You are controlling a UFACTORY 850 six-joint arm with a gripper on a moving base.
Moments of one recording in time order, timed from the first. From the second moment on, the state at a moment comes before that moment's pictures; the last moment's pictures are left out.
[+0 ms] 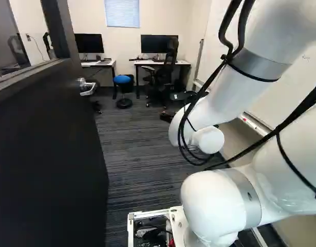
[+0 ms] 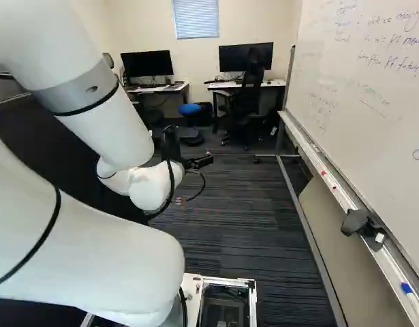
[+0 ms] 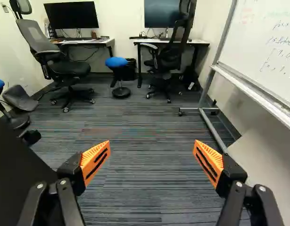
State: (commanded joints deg) arm 0.0 16.0 -5.0 0.0 50.0 0.0
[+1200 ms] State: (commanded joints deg) arm 0.0 16.0 -5.0 0.0 50.0 0.0
